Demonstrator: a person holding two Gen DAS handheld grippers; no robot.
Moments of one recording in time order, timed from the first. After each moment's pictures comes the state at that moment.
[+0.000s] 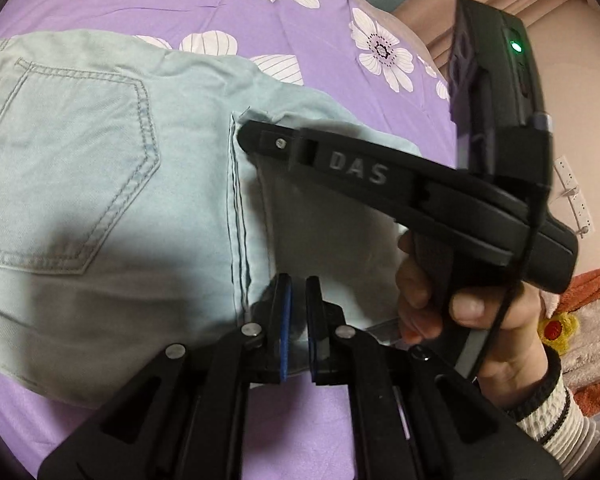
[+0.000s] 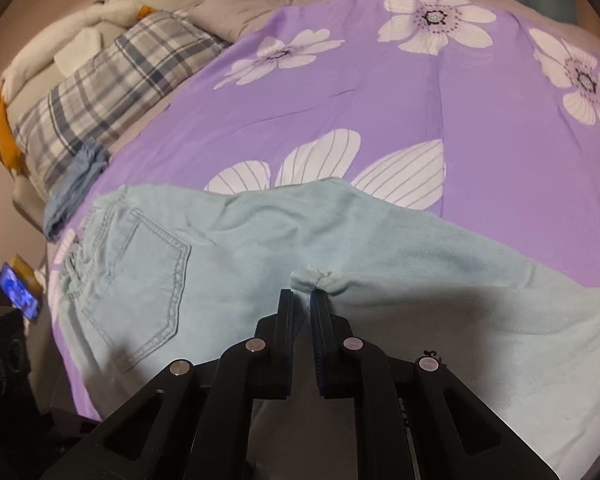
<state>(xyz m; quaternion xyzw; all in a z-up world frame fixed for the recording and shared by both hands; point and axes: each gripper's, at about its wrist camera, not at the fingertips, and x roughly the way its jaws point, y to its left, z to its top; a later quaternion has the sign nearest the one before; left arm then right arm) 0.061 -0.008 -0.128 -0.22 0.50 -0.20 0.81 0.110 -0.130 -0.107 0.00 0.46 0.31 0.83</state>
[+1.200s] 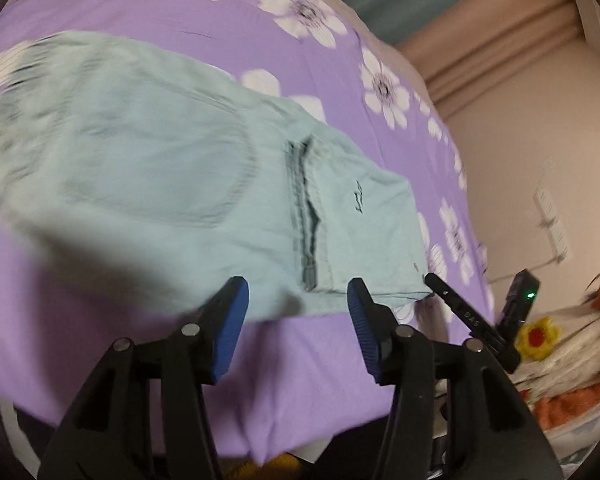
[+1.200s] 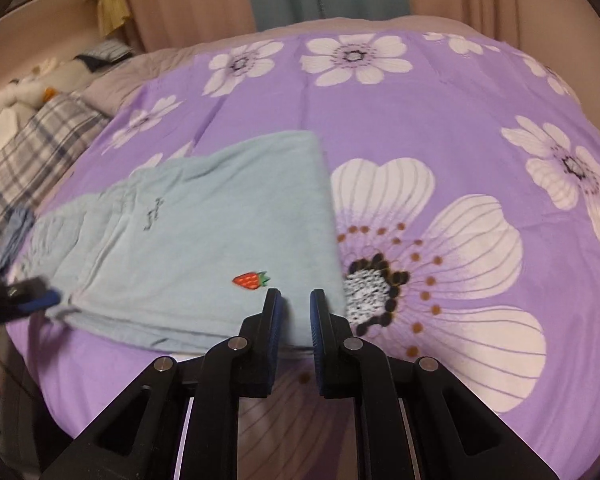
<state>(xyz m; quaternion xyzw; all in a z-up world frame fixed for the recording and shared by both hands) 0.010 0.072 -0.094 -0.29 0.46 -0.18 0.82 0.022 -0.324 -0.105 0.06 0.40 0.10 0.91</state>
